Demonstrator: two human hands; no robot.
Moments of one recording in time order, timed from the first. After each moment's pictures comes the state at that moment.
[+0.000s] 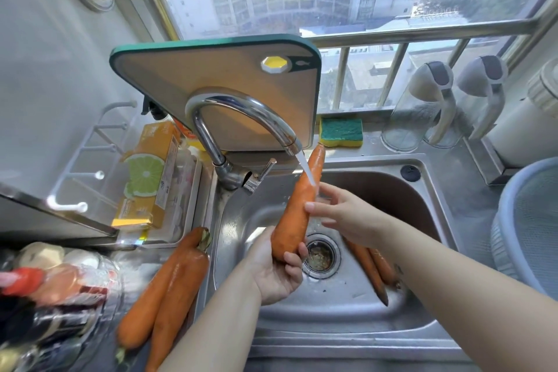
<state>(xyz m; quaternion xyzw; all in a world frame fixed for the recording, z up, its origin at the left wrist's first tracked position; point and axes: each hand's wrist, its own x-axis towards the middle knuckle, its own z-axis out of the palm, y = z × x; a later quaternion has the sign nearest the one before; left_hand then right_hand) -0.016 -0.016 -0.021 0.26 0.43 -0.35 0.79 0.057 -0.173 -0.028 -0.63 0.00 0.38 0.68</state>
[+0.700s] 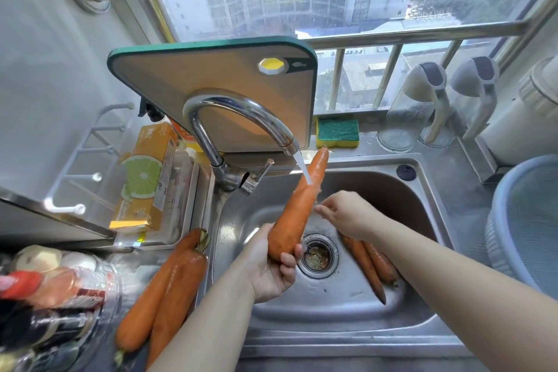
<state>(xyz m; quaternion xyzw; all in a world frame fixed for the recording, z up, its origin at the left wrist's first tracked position) -0.014 -0.011 -0.016 0.32 0.43 -0.37 0.76 0.062 -0.178 -0.025 -0.93 -0.12 0.25 0.23</state>
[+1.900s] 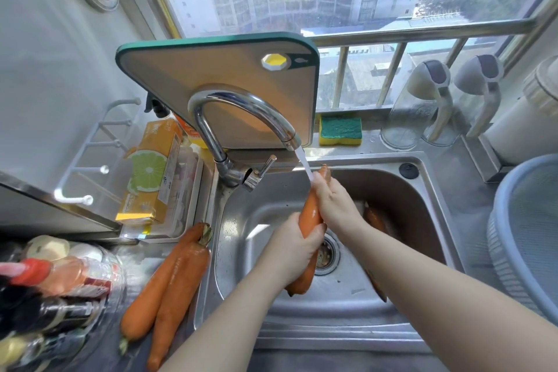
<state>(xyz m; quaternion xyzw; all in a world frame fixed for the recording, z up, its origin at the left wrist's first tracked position) -0.019 -0.040 -0.011 0.84 0.10 -0.19 0.50 0.049 -0.142 -0.024 -0.78 0.11 0.16 0.60</state>
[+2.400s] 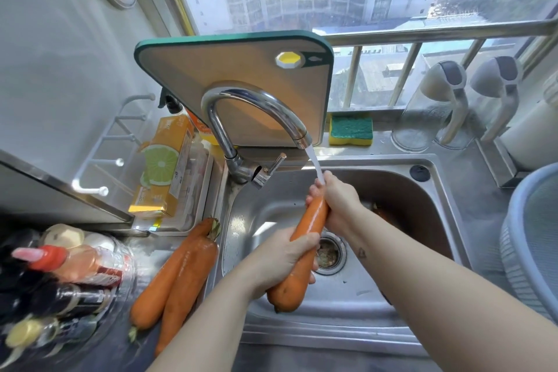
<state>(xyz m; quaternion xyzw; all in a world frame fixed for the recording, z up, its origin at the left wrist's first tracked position) -0.035 -0.014 0.003 0.67 0.14 -0.32 0.65 0.062 -0.123 -0.016 -0.47 0.31 0.24 0.79</state>
